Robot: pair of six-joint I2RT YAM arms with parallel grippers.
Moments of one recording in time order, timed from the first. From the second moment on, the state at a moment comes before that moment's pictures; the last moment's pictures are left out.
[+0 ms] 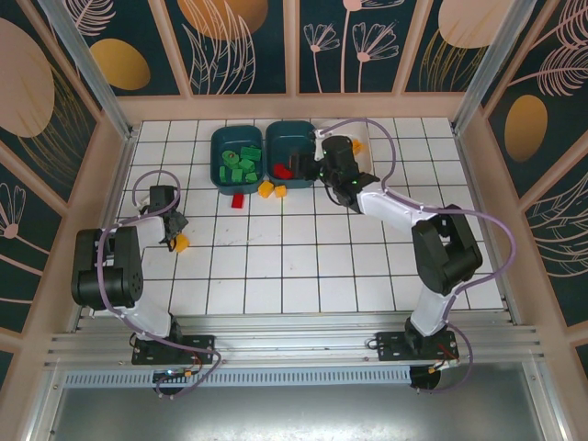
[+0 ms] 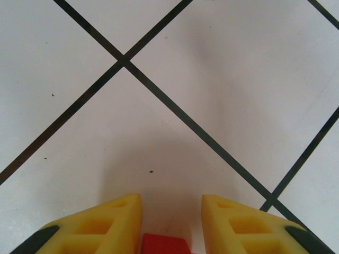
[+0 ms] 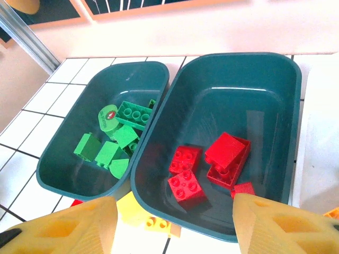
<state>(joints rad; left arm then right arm) 0.07 1.64 0.74 -0.13 -0.24 -0.67 0.56 1.76 1.24 0.12 -0.04 0.31</state>
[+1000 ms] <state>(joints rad) -0.53 2.15 1.75 -0.12 0.21 -0.63 0.35 1.29 0.75 0.12 0.12 0.50</state>
